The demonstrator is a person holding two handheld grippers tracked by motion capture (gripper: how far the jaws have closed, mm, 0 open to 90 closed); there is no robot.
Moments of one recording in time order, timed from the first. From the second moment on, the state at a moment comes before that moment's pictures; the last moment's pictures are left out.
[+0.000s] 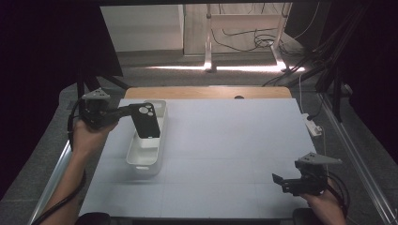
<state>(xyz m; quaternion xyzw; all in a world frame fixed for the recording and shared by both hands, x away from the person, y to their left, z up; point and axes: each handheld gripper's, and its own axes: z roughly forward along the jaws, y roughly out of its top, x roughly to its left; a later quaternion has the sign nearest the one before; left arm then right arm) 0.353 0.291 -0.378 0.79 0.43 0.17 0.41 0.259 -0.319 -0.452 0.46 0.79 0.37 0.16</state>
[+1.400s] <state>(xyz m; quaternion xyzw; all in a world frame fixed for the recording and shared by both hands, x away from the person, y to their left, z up) 0.421 0.283 -0.415 0.78 0.45 0.19 0.40 0.260 -0.320 -0.452 0.45 0.79 0.37 0.16</state>
